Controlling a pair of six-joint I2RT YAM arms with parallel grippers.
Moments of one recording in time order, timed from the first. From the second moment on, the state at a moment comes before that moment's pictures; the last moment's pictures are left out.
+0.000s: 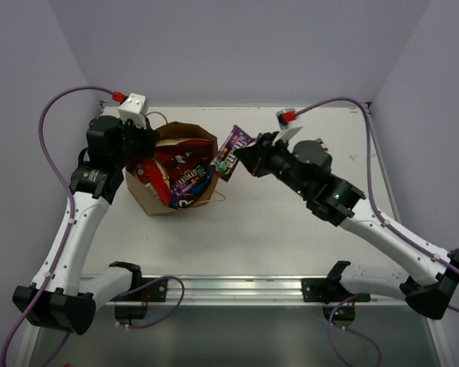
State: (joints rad) left arm -0.17 1.07 1.18 -0.41 0.19 -0.02; right arm 0.90 1.15 1.20 -0.16 0.14 0.53
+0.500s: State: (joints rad) left arm -0.17 1.08 1.19 -0.41 0.17 -0.02; right arm 0.33 1.50 0.99 -0.09 0.05 0.57
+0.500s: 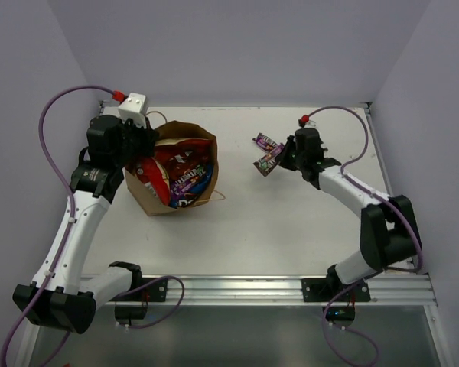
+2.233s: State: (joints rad) left arm -0.23 1.01 1.16 -0.47 0.27 0.04; right arm 1.04 1.74 1.45 -0.43 -0.02 -0.28
